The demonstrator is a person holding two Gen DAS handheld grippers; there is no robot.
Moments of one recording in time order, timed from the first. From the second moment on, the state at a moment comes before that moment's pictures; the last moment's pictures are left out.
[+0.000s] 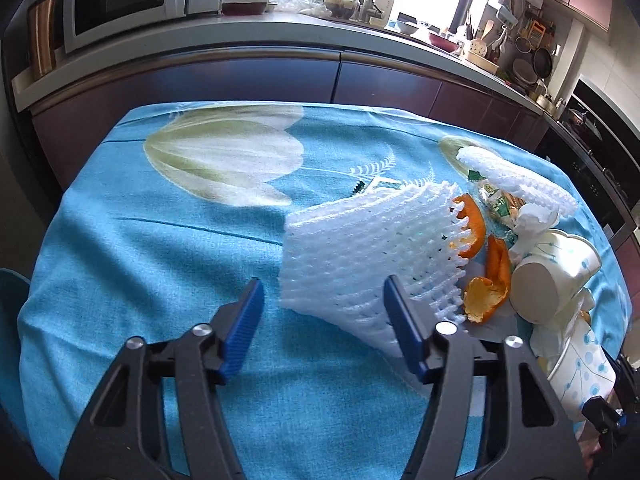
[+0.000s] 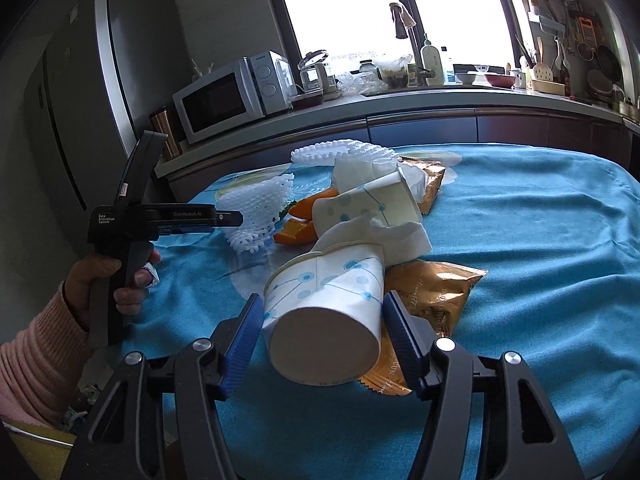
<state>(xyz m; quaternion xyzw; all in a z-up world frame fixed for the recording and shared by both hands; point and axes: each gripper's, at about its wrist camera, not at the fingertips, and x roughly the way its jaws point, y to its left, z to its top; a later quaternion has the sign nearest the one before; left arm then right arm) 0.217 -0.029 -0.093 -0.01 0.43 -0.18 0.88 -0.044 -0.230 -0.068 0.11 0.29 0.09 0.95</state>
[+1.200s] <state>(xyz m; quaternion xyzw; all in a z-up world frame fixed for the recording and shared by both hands) 0.064 0.152 -0.033 -0.14 0.33 -0.11 0.93 0.018 -0.125 -0.025 0.12 0.27 0.31 0.91</state>
